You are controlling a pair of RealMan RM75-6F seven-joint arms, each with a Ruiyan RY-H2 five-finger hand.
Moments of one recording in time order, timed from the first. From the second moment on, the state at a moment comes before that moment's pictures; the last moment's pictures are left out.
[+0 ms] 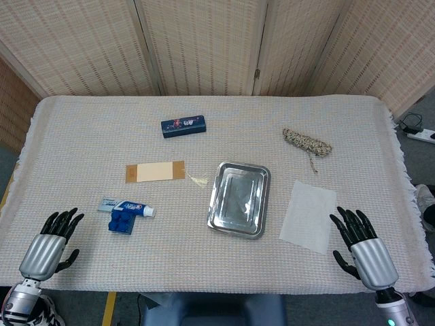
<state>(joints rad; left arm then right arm) -0.17 -1.20 0.05 -1.52 1.57 1.37 0.10 0.05 -1.25 -0.05 -1.53 -1.76 1.58 -0.07</state>
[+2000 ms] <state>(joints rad) -0.24 -1.28 0.02 -1.42 1.48 1.23 0.10 0.26 -1.74 -0.05 -0.26 -1.68 1.38 0.40</state>
